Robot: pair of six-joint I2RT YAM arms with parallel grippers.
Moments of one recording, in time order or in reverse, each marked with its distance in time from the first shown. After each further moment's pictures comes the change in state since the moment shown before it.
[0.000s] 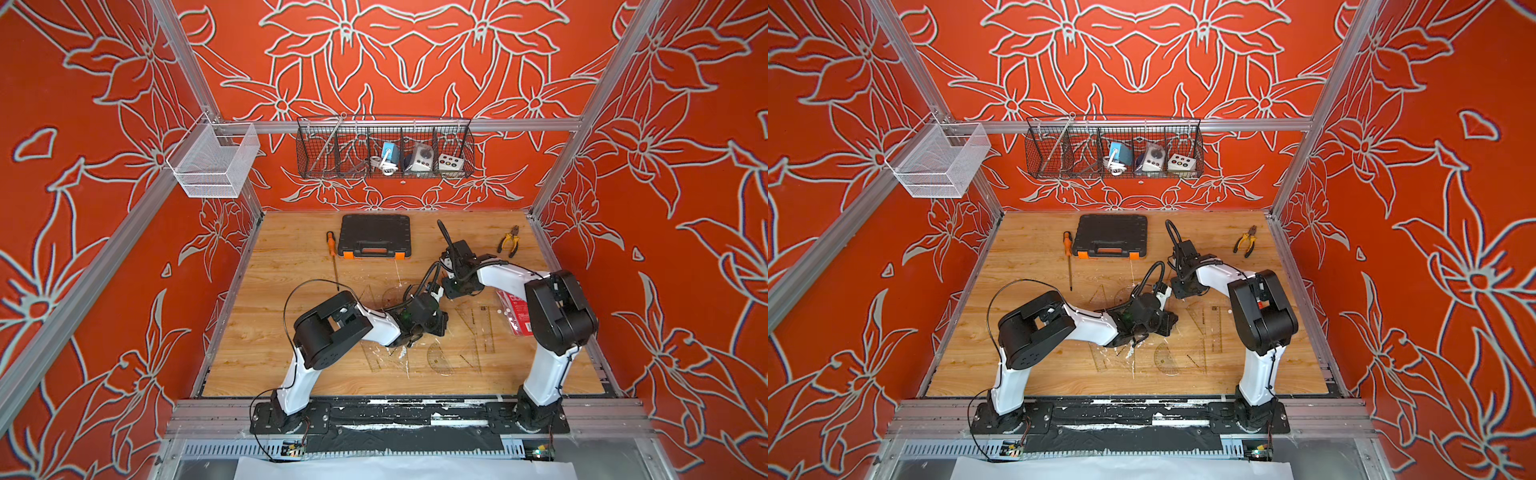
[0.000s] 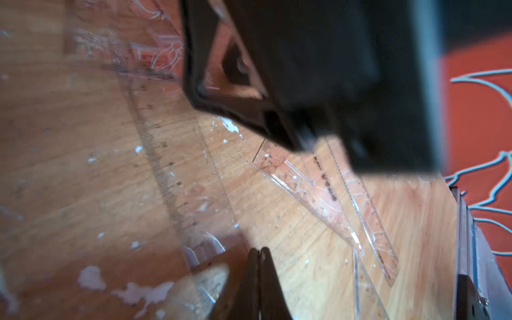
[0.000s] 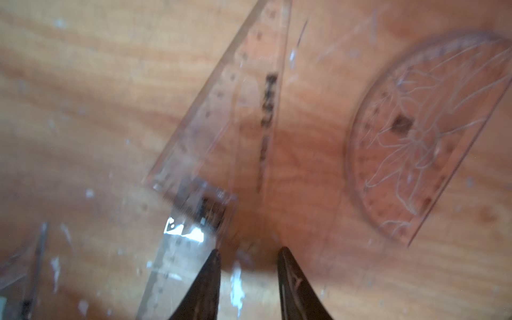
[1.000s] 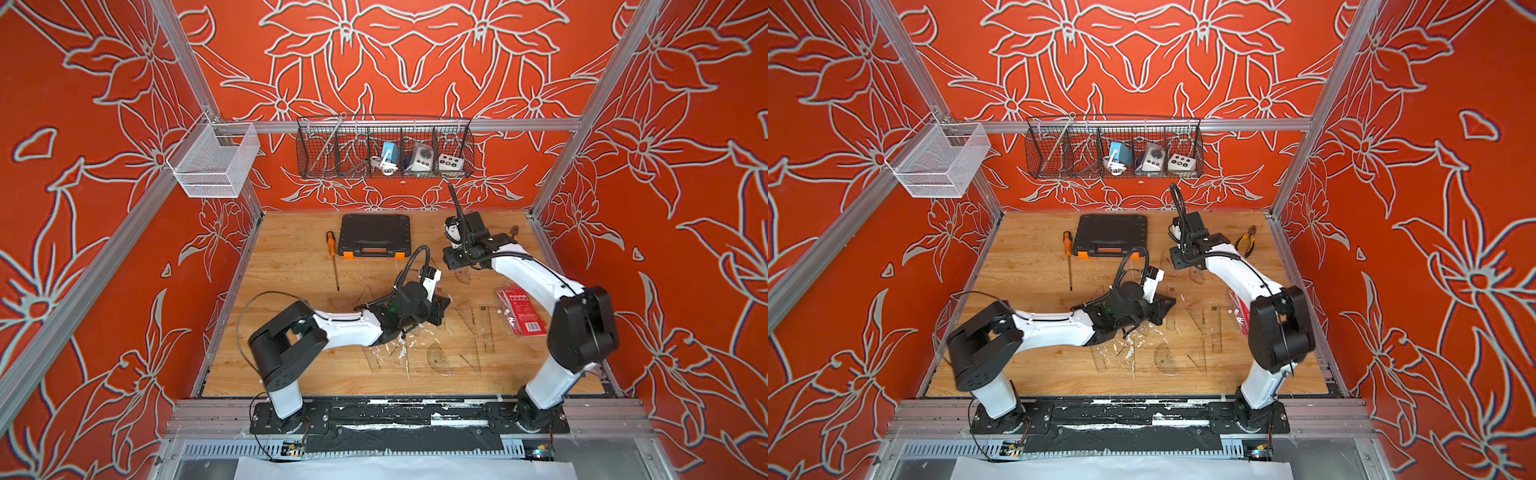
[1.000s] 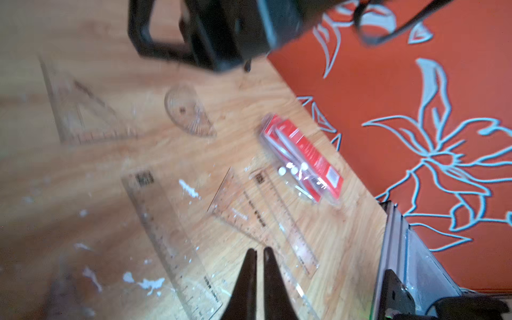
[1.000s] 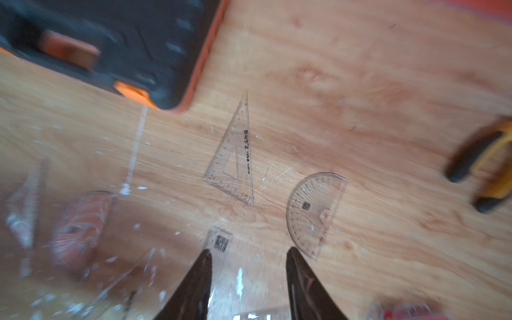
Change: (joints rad) left arm 0.027 -0.399 -0.096 -0.021 -0.025 0.120; right arm 0.000 -0.256 0.137 -0.061 0.015 -0.038
